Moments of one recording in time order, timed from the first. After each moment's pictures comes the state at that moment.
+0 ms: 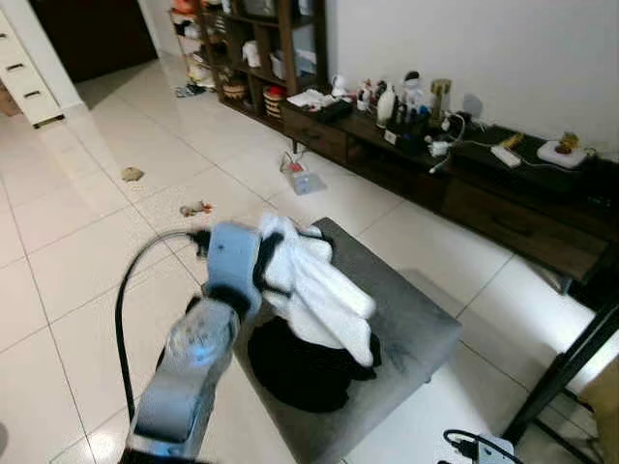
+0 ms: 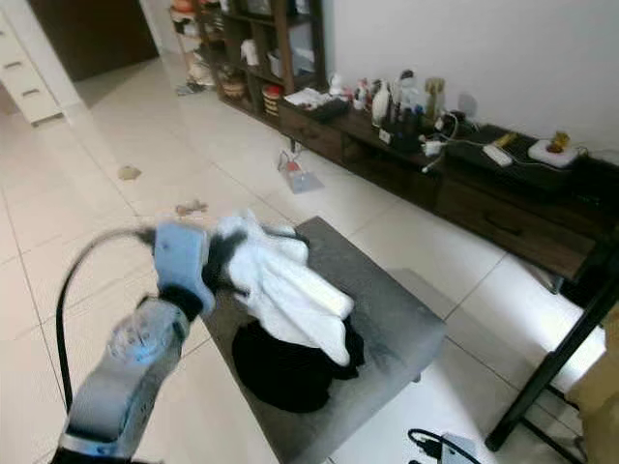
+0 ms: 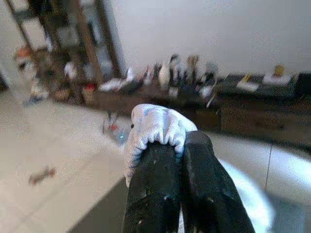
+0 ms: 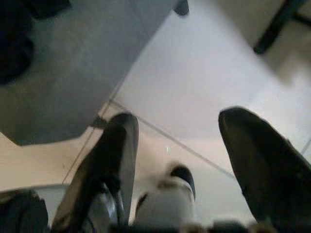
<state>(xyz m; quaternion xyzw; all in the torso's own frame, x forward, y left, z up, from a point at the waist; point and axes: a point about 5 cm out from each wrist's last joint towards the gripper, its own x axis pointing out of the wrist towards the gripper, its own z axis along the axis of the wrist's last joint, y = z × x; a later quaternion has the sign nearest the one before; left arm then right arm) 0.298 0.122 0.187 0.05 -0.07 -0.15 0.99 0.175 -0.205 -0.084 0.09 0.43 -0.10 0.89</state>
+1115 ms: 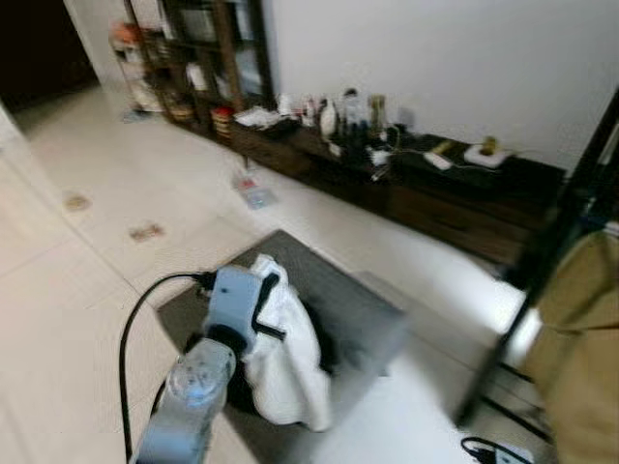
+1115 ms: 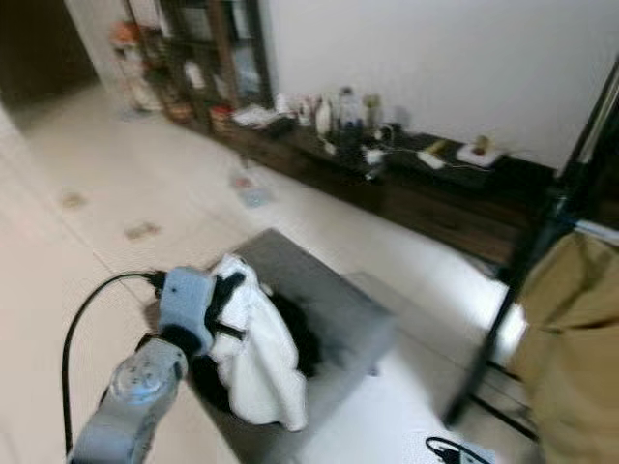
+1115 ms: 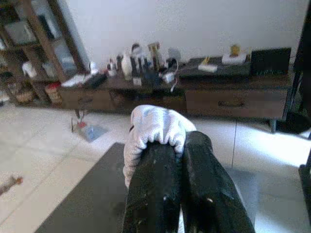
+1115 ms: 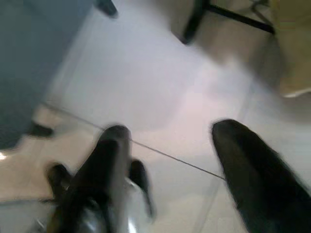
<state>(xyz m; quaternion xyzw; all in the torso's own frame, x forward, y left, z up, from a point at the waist) 0.284 0.132 0.148 0.09 -0.04 -0.14 0.99 0.168 -0.223 -0.085 0.08 0.46 -0.12 0.88</state>
